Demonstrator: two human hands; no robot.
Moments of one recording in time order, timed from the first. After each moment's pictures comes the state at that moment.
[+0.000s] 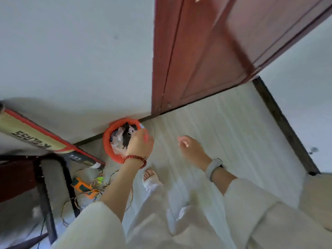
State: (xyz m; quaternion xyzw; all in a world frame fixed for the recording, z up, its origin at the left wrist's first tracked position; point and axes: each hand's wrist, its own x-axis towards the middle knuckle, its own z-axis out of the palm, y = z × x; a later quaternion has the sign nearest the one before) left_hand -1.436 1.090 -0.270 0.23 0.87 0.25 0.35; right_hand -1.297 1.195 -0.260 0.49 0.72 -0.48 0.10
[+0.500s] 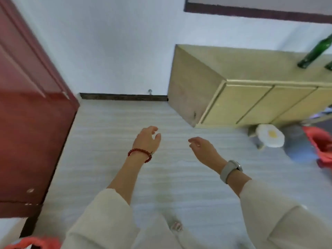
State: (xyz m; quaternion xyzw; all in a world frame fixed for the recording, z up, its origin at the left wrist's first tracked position) left_hand -0.913 1.140 -0.156 0.75 0.52 0.11 0.40; right_hand -0.751 1.025 -0.147 0.82 0.41 -0.33 -0.22
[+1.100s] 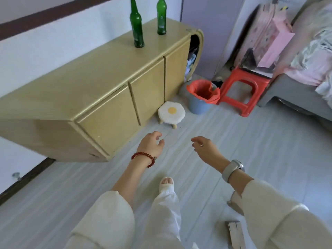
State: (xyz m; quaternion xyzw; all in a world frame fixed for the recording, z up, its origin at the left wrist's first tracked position) left_hand -0.366 0.995 -0.177 0.90 0.17 -0.12 0.38; right_hand -0.335 0.801 -0.182 0.89 -0.01 -0.22 -0.41
